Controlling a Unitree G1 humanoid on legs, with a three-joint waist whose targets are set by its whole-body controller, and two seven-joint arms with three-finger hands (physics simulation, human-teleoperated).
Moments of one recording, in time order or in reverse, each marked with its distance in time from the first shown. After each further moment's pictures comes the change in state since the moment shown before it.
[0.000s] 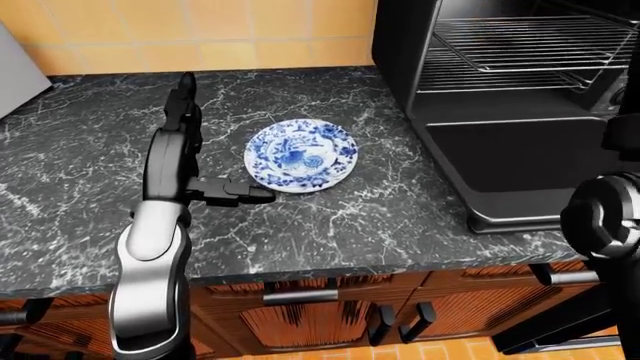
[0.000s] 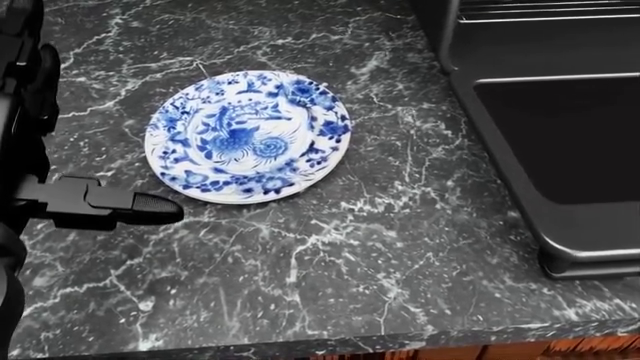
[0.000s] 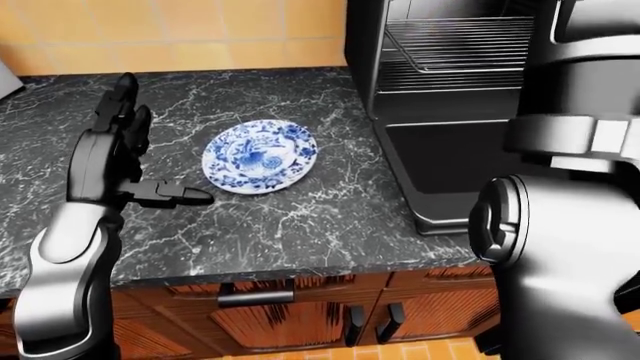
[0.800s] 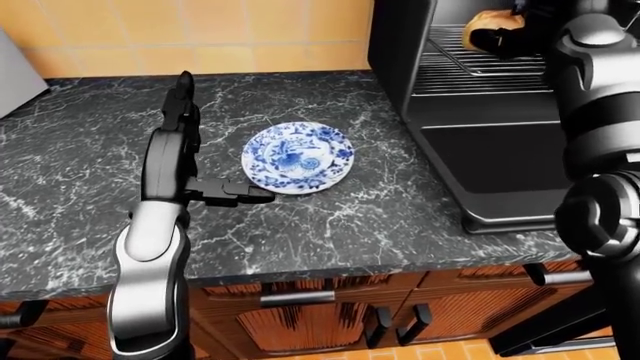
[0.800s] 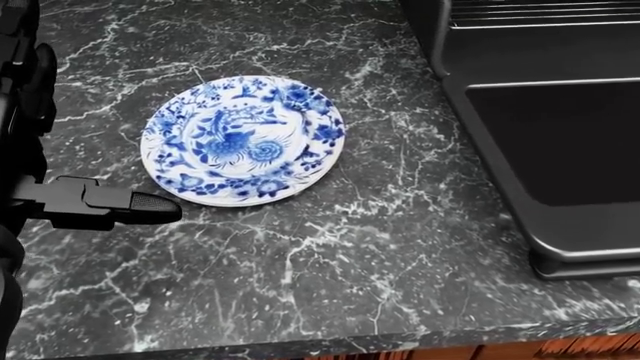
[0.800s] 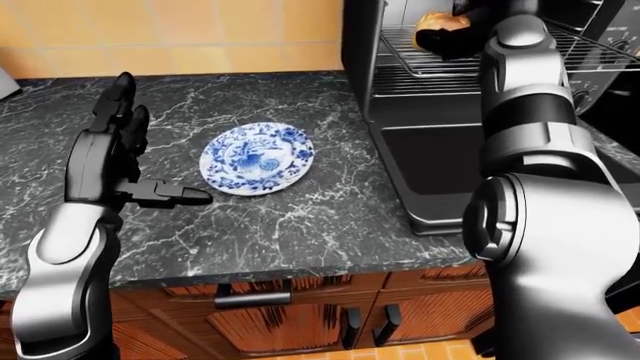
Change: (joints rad) left arm 0.001 0.001 0.003 -0.009 -0.001 0.008 0.004; right arm -0.005 0.024 -0.045 0.619 0.016 -0.415 -0.238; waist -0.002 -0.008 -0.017
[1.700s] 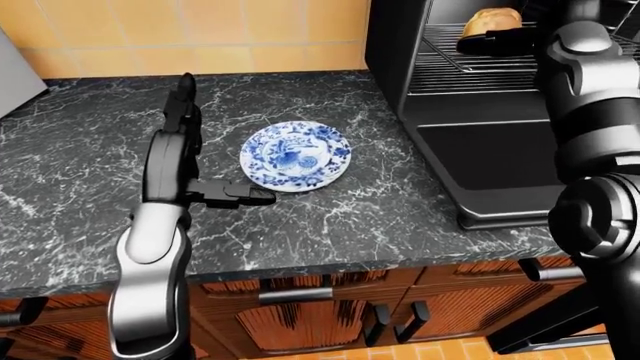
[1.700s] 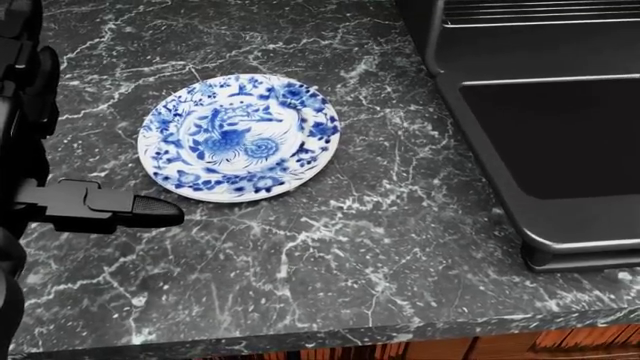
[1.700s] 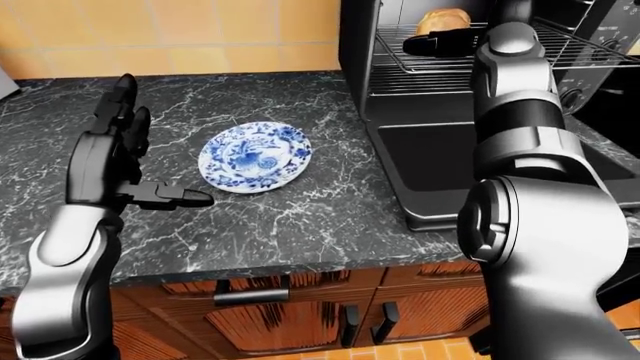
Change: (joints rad) left arm 0.008 -0.006 -0.004 -0.012 -0.001 0.006 -0.001; right arm 0.014 0.018 -0.009 0.010 0.021 -0.033 -0.044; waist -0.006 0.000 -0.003
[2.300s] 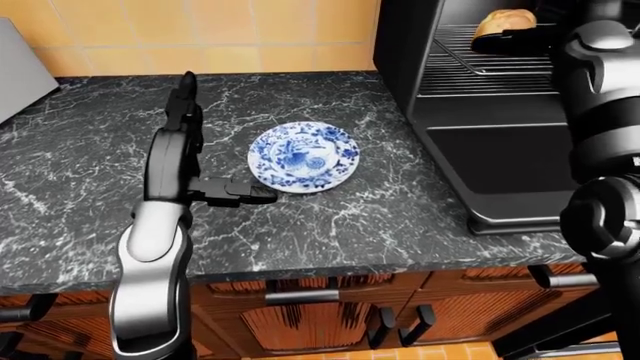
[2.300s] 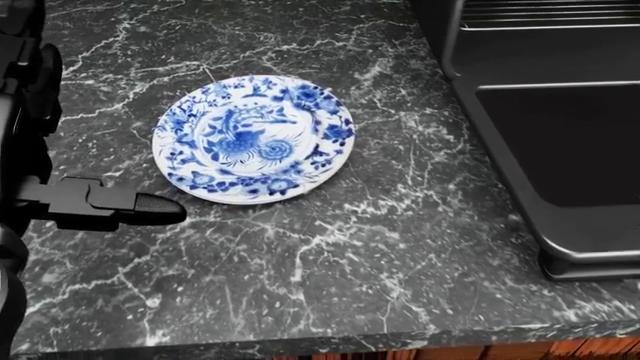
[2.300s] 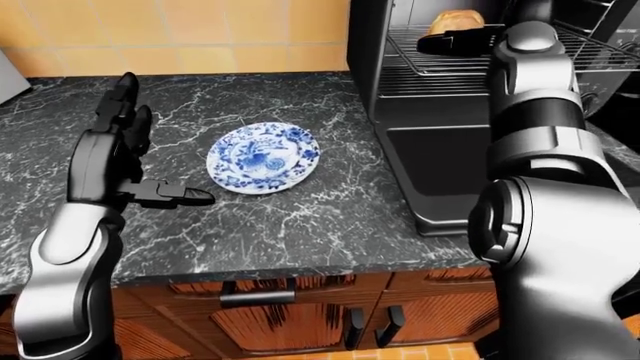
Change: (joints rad) left arm -0.008 -0.002 -0.003 0.005 0.000 -0.001 0.000; right arm 0.005 -0.041 0.004 -0.018 0.025 0.060 -0.011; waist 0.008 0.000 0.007
